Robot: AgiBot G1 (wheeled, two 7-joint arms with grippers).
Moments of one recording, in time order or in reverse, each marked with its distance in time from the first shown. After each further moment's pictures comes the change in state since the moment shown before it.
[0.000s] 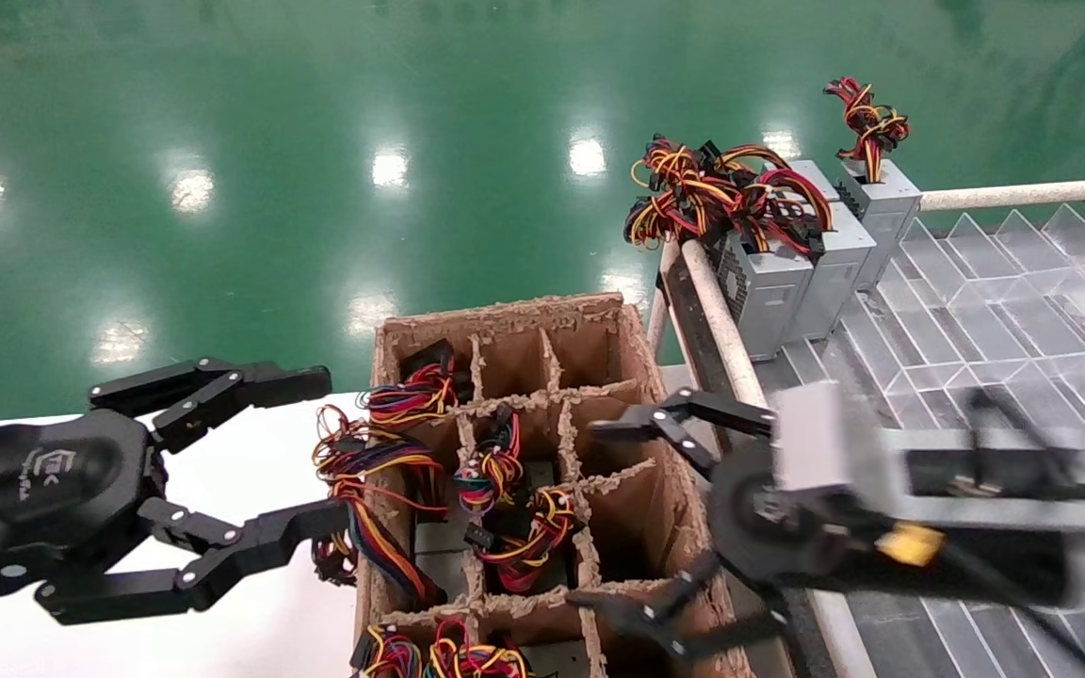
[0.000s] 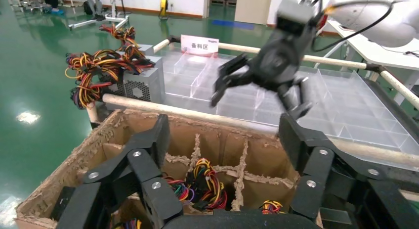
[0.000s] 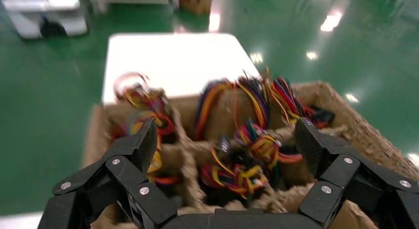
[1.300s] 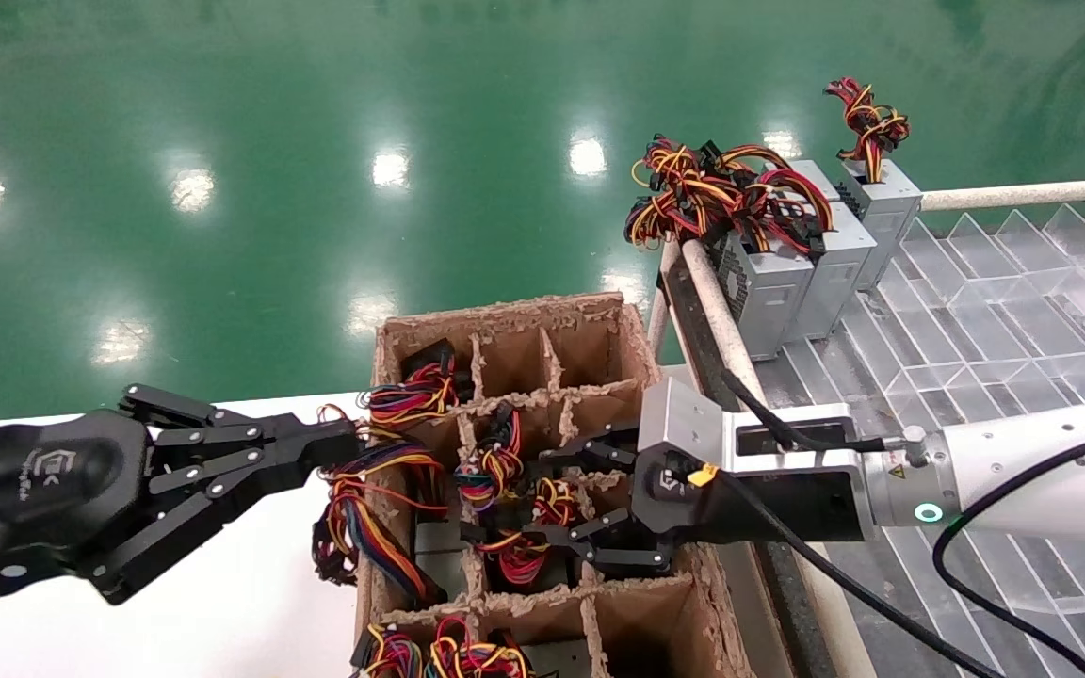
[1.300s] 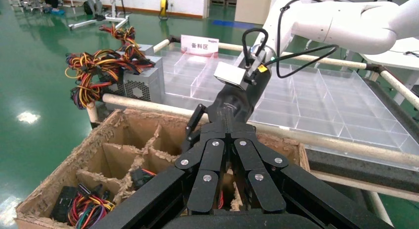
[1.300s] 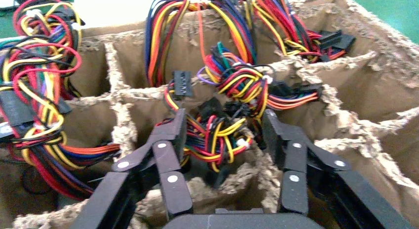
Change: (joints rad) left arm 0.000 0.000 0.000 0.000 0.000 0.000 0.000; right arm 0.146 -0.238 -0.148 -0.372 -0.249 0.021 -0.106
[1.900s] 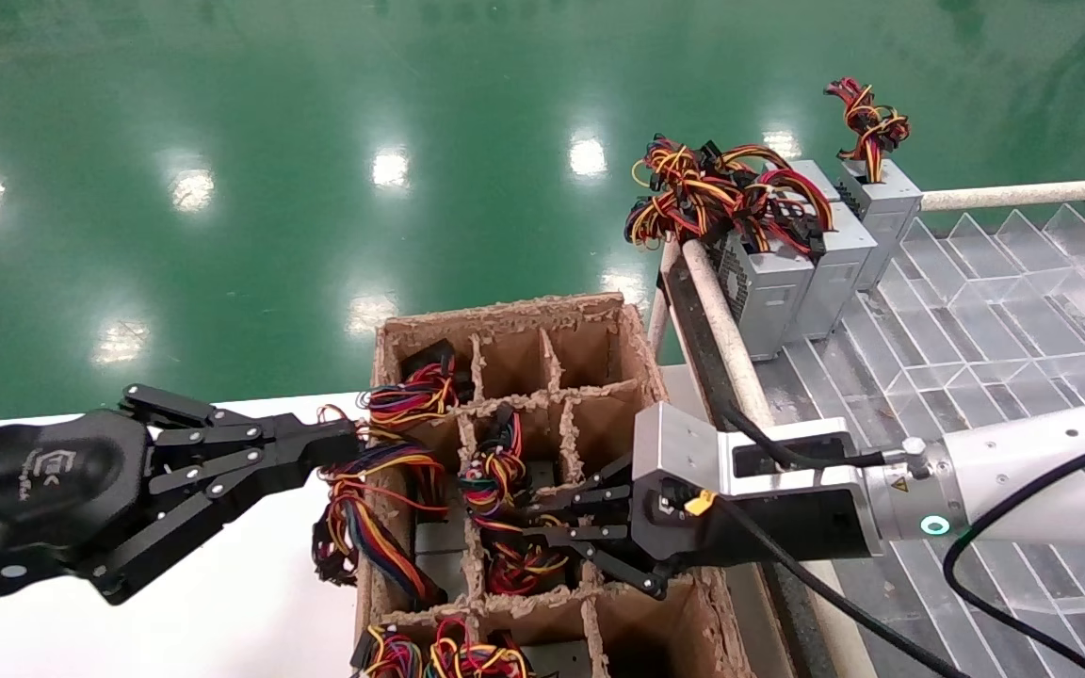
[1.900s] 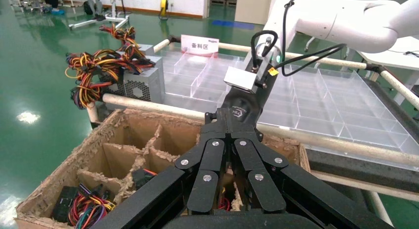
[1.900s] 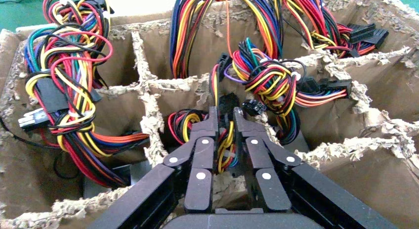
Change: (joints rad) left arm 0.000 0.000 0.000 0.000 0.000 0.000 0.000; right arm 0.007 0.019 -0.018 0.073 -0.021 -0.023 0.053
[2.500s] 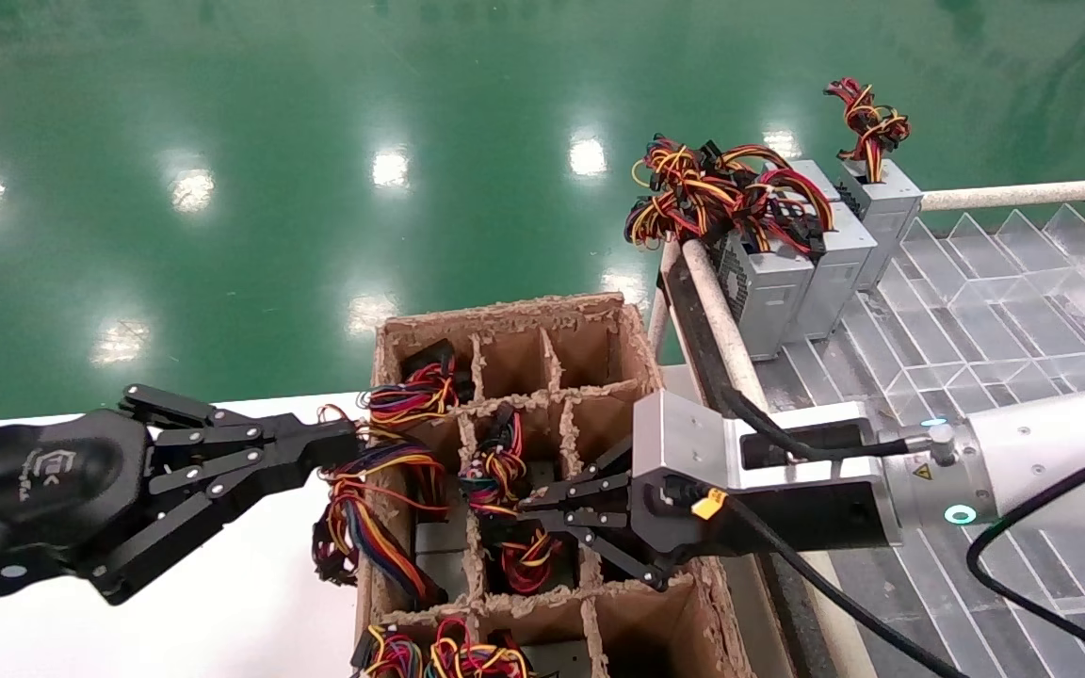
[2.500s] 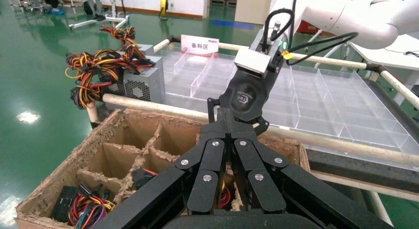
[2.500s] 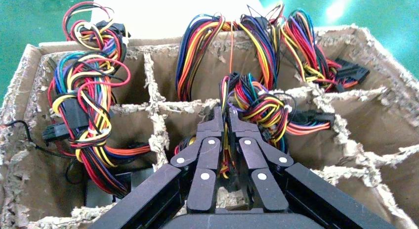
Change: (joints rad) left arm 0.000 0.000 0.000 0.000 0.000 0.000 0.000; right arm 0.016 0.039 0.018 0.148 0.010 0.006 0.052
